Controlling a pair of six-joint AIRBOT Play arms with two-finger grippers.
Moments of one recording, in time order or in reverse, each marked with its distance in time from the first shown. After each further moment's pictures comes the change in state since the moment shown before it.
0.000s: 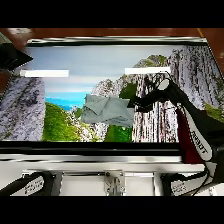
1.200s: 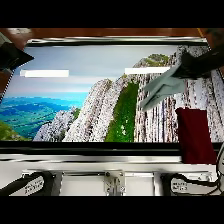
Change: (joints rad) left arm -0.001 -0.015 0.000 -0.016 0.014 0.009; right arm -0.312 0.207 0.687 -0.102 0.602 0.054
